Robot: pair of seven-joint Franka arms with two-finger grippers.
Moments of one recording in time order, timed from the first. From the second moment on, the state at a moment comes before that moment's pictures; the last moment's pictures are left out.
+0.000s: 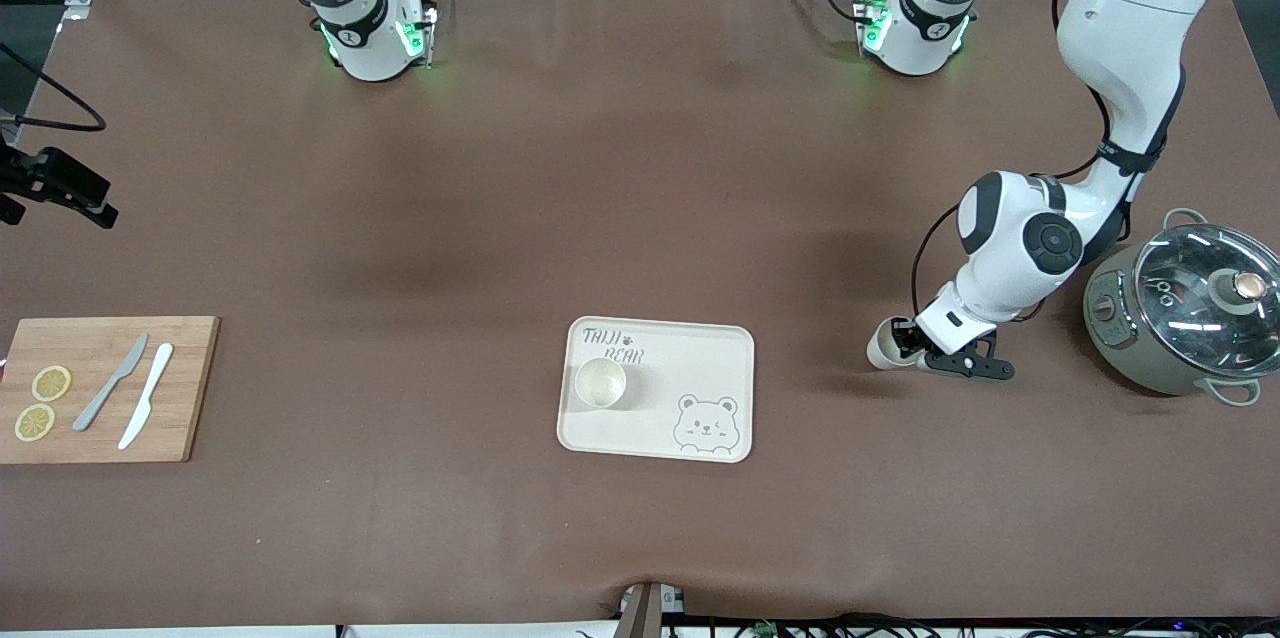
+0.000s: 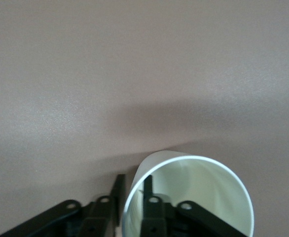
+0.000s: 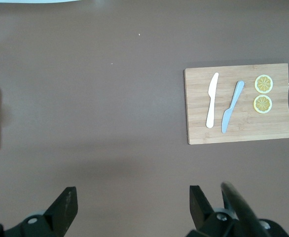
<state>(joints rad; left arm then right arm) 0.15 0.52 -0.29 -2.04 0.12 2.69 -0.05 -0.07 -0.01 -0.01 -1.59 -0.02 1.70 -0.03</state>
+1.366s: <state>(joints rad) 0.15 0.39 -0.33 -1.71 0.14 2.15 -0.20 -0.07 -0.01 -0.01 -1.59 -0.02 1.69 -0.03</state>
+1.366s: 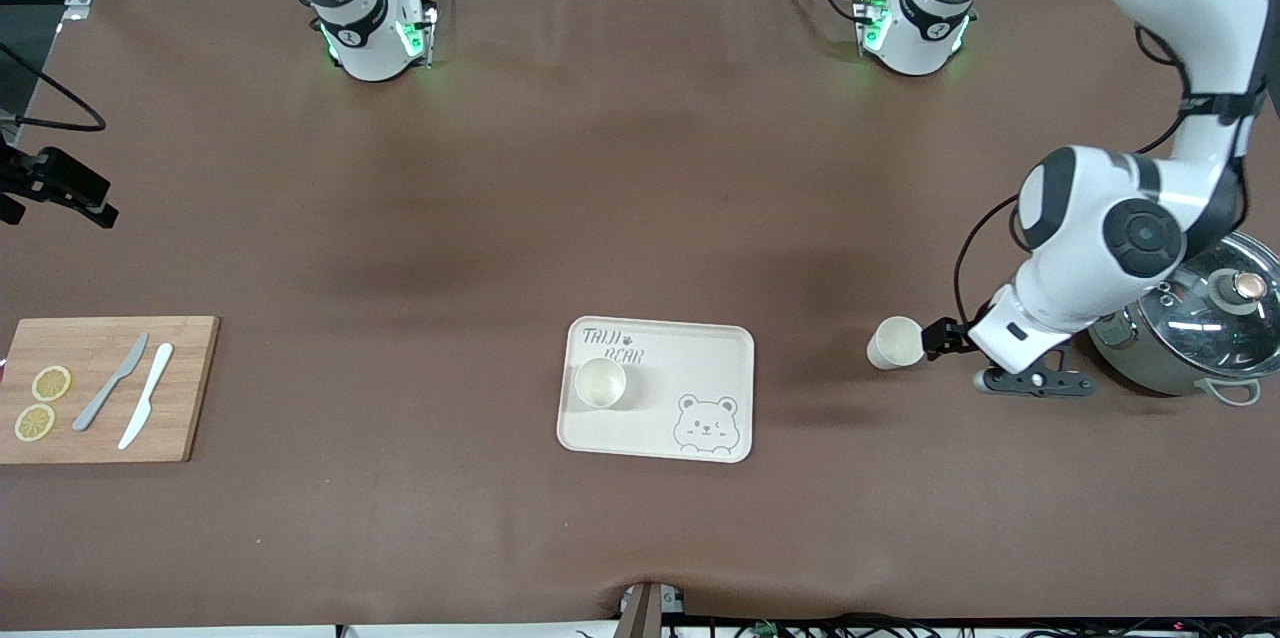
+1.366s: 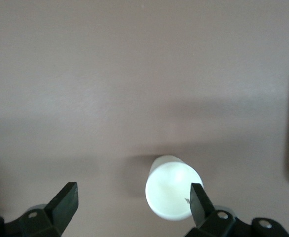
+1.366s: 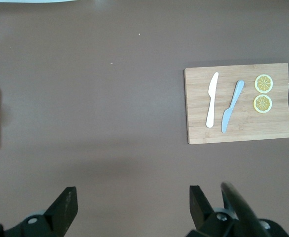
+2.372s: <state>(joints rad) 0.21 0.39 -0.31 -1.47 0.13 1.88 -0.13 -0.07 -0.01 -0.01 -1.59 -0.02 1.69 -0.03</state>
